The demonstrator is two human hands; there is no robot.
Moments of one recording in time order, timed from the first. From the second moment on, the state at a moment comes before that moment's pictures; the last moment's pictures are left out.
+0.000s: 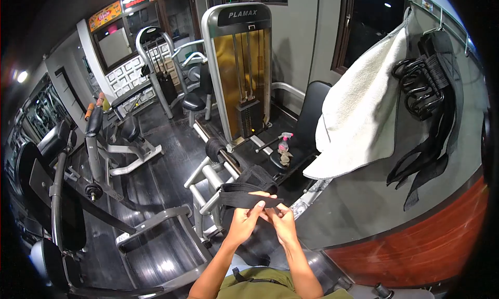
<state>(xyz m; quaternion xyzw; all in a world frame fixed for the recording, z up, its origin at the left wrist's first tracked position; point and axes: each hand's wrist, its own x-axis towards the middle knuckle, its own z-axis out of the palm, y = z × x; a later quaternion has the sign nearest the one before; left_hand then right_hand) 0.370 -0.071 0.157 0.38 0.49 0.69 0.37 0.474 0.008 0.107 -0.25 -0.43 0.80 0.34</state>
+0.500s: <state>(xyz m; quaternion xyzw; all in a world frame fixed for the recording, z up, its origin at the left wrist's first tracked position) 0.358 -0.087 0.148 0.43 0.61 0.63 0.21 0.470 0.000 0.102 -0.25 -0.36 0.81 0.39</state>
